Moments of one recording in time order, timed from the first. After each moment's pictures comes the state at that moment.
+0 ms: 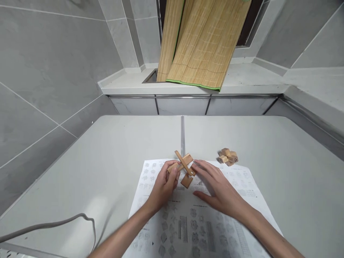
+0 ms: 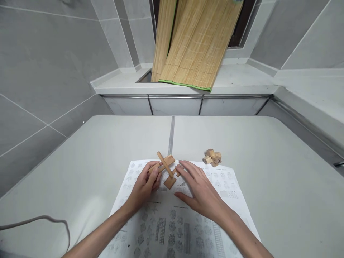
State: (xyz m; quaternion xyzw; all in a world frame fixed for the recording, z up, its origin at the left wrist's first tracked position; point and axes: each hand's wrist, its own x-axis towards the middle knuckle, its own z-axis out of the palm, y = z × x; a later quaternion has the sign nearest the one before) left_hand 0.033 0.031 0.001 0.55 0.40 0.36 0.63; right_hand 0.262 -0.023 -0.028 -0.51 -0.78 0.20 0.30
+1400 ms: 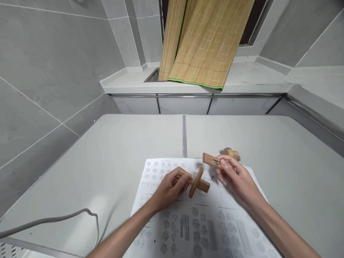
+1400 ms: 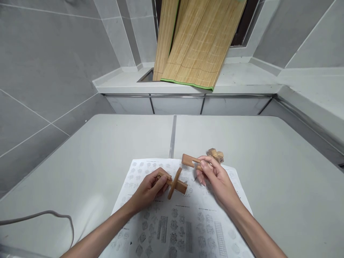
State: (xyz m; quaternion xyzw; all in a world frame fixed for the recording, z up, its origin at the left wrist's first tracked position) left_hand 0.029 0.027 0.006 0.62 0.34 0.26 0.65; right_hand 0.275 -0.019 0.003 -0.52 -0.38 0.53 0.55
